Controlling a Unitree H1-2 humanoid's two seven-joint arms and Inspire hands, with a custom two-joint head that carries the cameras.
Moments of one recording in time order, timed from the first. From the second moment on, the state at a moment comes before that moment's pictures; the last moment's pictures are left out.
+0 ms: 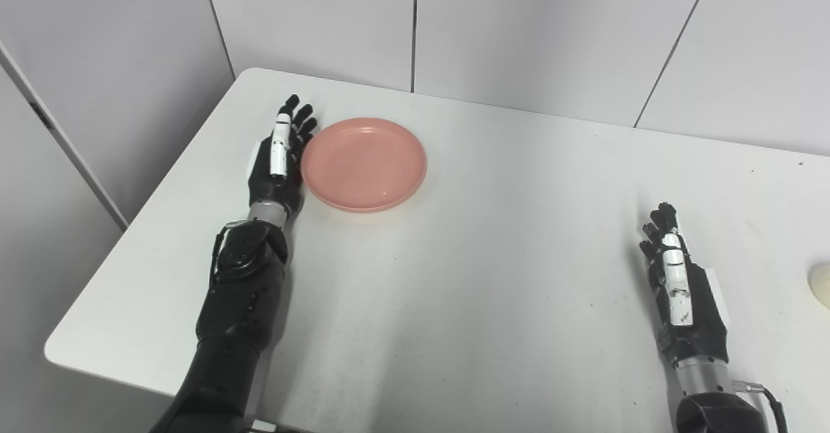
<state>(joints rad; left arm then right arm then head) -0.43 0.16 0.18 0.43 -0.29 -0.02 -0.03 -0.10 -0.12 -0.03 -0.01 0.07 0.00 0.10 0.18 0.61</state>
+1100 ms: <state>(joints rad) -0.29 0.00 0.02 0.10 -0.37 0.29 -0.18 -0.10 -0.08 -0.01 -0.02 0.03 0.00 0.06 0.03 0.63</state>
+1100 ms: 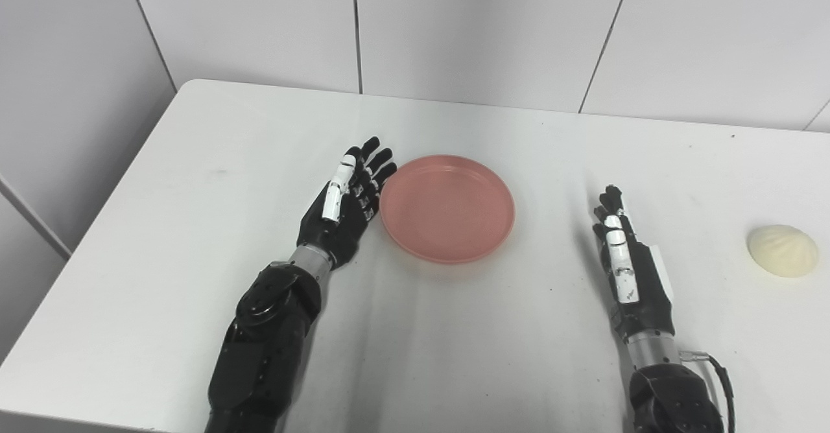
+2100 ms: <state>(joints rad) -0.28 -0.01 0.01 0.10 -0.36 0.32 -0.22 -0.10 -0.07 0.01 -0.02 0.00 0.00 0.03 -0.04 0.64</state>
